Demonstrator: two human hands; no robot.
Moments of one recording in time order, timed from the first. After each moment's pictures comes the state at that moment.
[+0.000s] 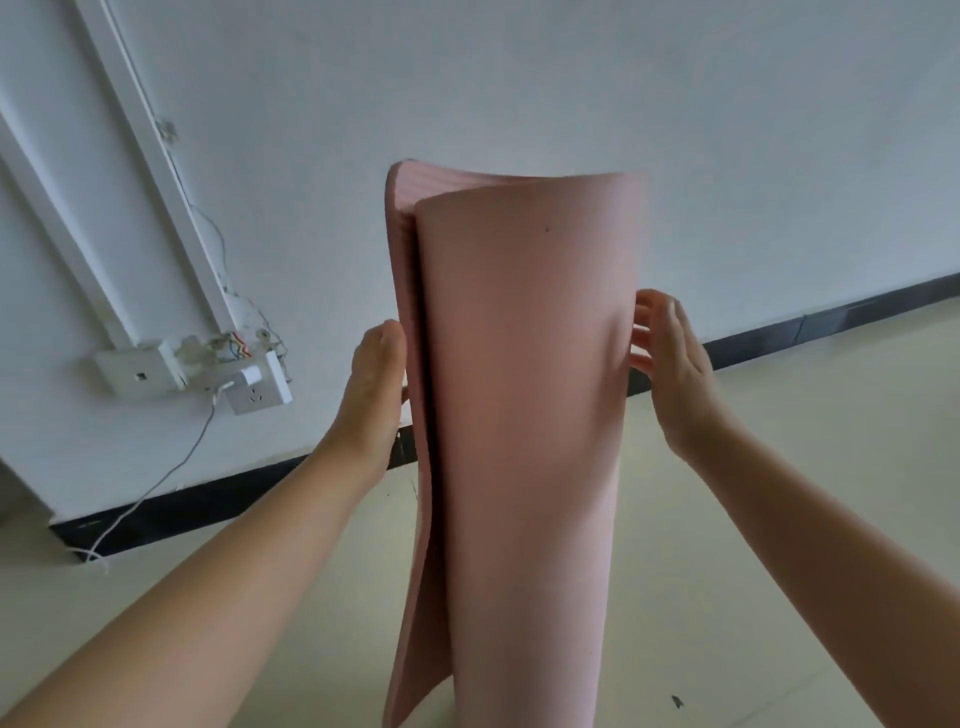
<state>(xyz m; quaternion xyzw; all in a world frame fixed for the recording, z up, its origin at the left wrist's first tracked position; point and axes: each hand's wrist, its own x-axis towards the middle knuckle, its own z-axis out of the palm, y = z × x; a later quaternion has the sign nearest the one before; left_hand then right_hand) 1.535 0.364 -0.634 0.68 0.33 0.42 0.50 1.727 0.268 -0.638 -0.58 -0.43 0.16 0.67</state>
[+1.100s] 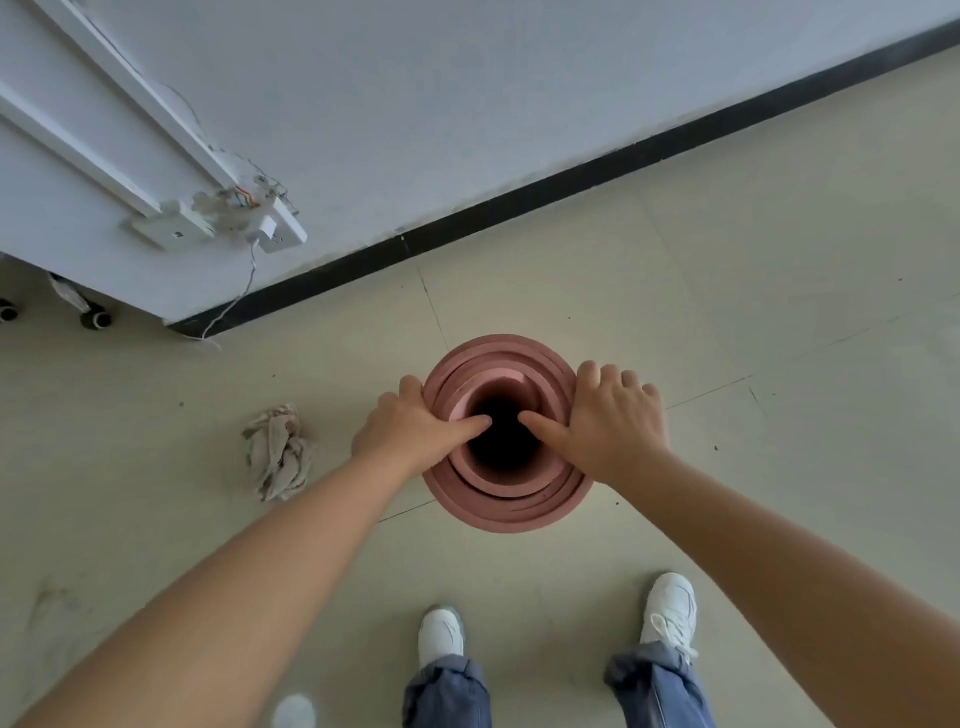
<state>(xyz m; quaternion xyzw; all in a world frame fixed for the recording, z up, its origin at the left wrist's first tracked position) 1.541 0.274 -0.467 0.66 0.64 -0.19 0.33 1.689 0.186 -0.467 -0.83 -0.50 0.24 -0.06</state>
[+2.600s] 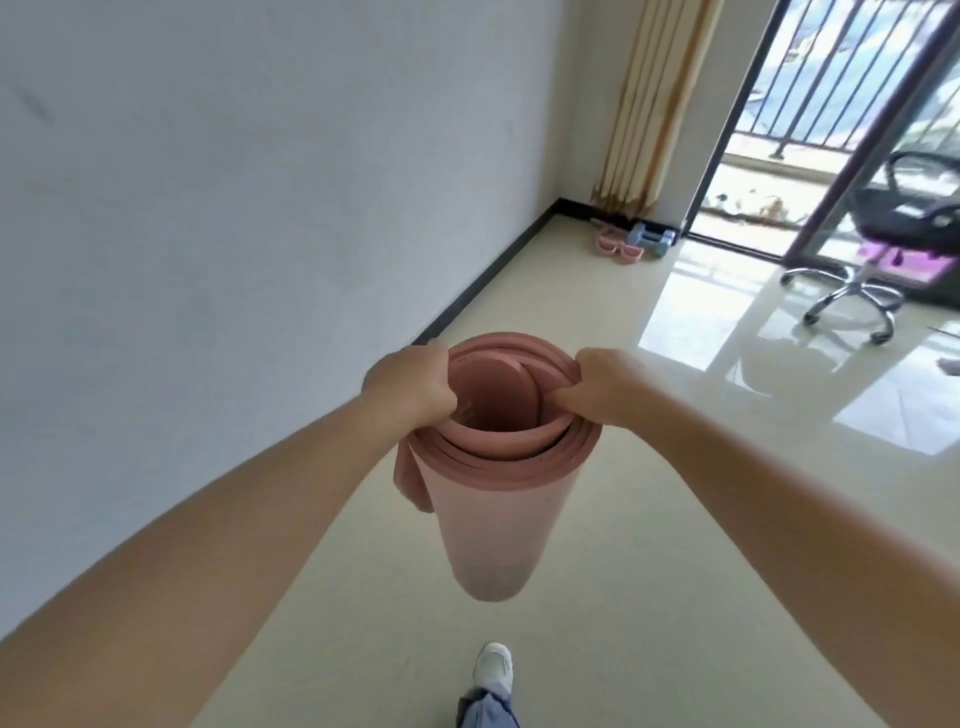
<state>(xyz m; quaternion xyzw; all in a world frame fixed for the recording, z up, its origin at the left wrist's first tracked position) 2.230 0.053 -0.100 0.98 0.16 -0.08 0.11 2.289 -0.116 -0.091 -0.96 -0.19 0.16 0.14</state>
